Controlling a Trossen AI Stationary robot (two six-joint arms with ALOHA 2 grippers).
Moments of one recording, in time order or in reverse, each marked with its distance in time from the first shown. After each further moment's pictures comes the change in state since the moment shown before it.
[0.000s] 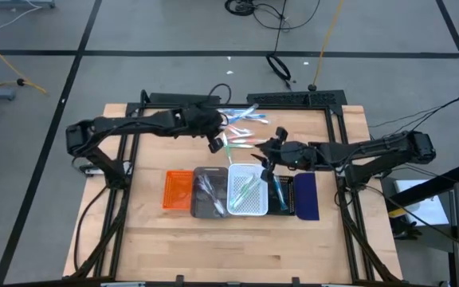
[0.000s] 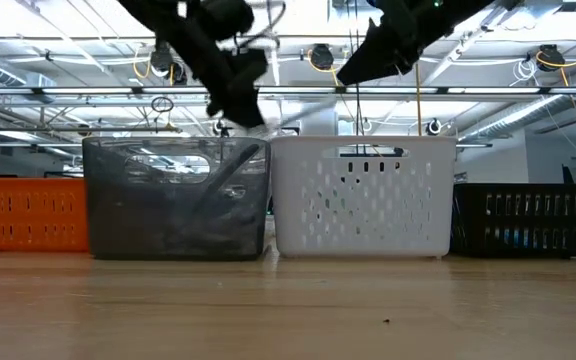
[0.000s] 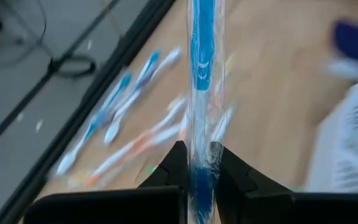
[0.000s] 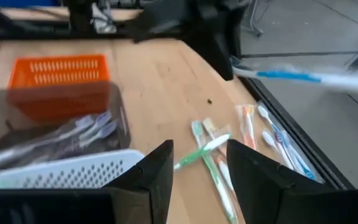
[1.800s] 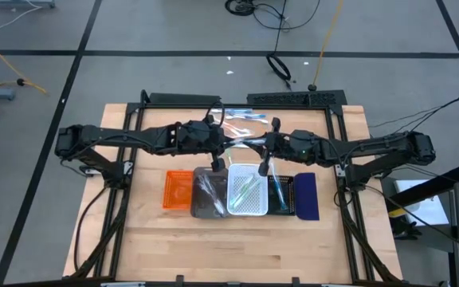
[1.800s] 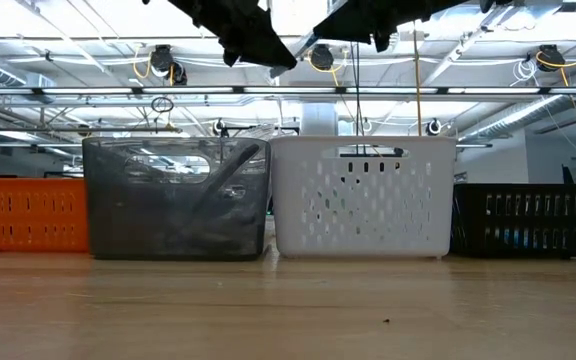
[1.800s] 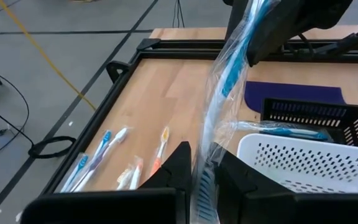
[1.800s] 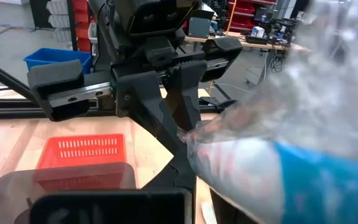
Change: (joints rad) left arm -0.241 -0.086 0.001 0.158 -0.087 0.062; right arm -0.062 -0.001 0.000 0.314 -0.133 -0.133
